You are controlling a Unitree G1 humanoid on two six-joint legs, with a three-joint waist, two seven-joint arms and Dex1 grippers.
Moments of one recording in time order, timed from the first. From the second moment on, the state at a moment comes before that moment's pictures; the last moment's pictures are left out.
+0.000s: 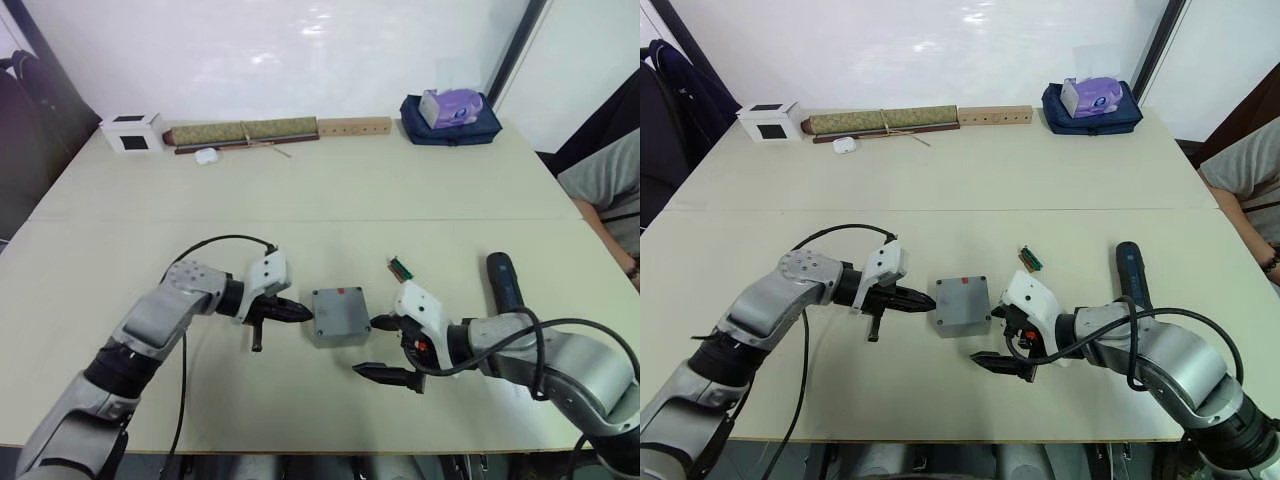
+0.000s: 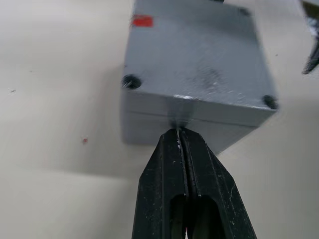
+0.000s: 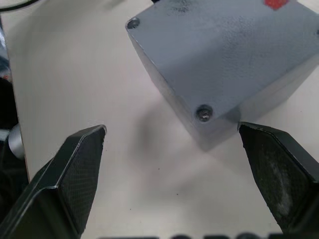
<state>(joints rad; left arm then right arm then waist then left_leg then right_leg) -0.54 0.62 -0.33 -0.02 -0.28 0.53 -1.18 -0.22 -0.80 0.17 -0.67 0.75 1.06 0.60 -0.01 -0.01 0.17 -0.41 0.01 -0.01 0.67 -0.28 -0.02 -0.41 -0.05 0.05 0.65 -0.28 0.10</state>
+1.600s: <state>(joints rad) -0.58 0.63 -0.37 0.02 -0.19 0.48 -1.26 -0.23 -0.81 0.20 -0.61 0.59 0.95 0.76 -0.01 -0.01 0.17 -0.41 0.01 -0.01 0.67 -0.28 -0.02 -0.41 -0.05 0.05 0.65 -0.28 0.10</state>
